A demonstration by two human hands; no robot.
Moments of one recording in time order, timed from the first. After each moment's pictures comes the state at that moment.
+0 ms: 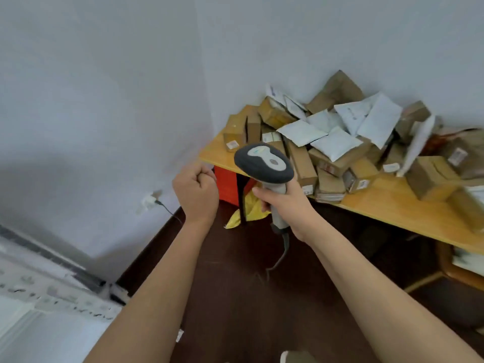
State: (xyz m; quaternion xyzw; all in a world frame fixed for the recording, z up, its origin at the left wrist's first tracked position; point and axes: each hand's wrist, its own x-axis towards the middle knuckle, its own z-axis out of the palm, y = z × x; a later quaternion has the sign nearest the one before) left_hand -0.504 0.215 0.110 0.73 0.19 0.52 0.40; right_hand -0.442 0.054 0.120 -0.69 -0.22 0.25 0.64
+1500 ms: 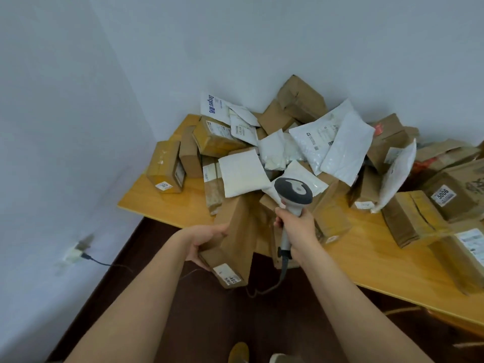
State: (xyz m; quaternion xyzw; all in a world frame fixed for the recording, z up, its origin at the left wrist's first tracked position) left_hand -0.158 0.228 0.011 0.63 0.42 -0.34 0.55; right_hand -0.104 0.025 0.026 -0.68 0.18 0.16 0.69
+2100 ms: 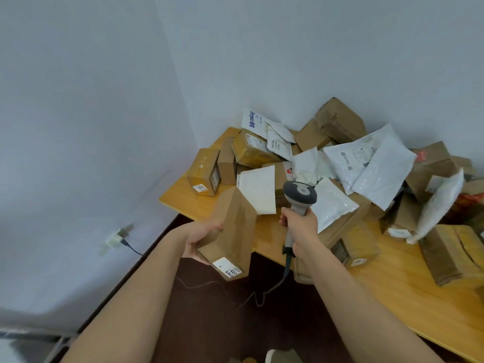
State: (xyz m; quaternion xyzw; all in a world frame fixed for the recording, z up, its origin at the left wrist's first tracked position) left_hand -0.209 0.268 0.039 0.59 0.47 -0.23 0.62; right_hand -0.101 0.065 0.041 -0.67 0.16 0.22 0.69
